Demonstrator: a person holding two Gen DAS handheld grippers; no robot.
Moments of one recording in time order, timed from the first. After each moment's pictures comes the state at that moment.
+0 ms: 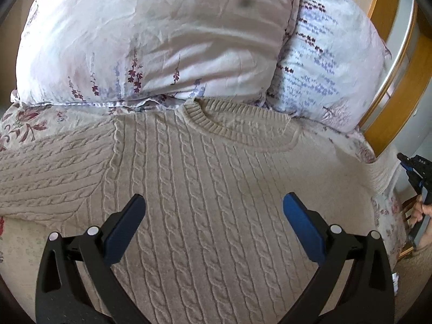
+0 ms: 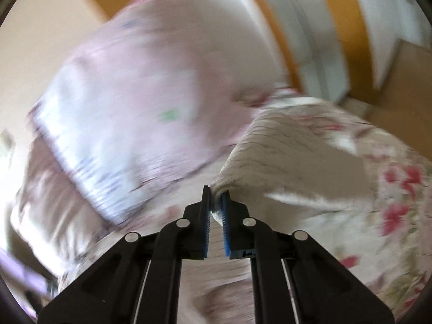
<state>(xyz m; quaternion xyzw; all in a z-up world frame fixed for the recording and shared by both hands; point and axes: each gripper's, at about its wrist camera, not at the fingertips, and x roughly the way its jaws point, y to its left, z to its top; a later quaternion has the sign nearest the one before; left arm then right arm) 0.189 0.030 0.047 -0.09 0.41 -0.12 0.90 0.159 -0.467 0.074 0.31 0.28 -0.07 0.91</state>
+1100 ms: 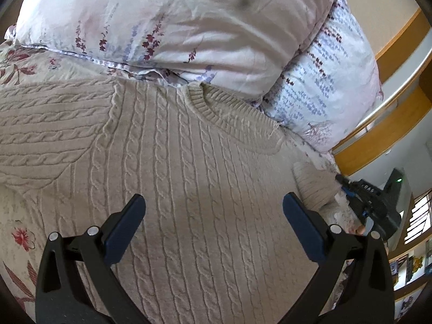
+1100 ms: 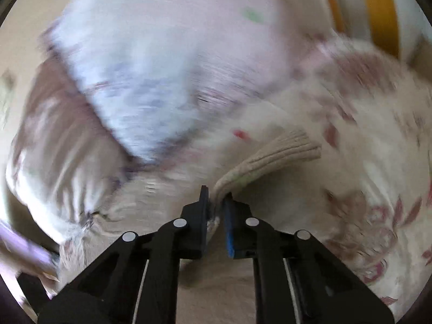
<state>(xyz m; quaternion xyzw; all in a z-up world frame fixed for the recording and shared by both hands) 0.191 0.067 0.029 -0.24 0.43 -0.17 0.85 0.205 -0.326 0.047 0.27 0.35 -0.02 0.90</state>
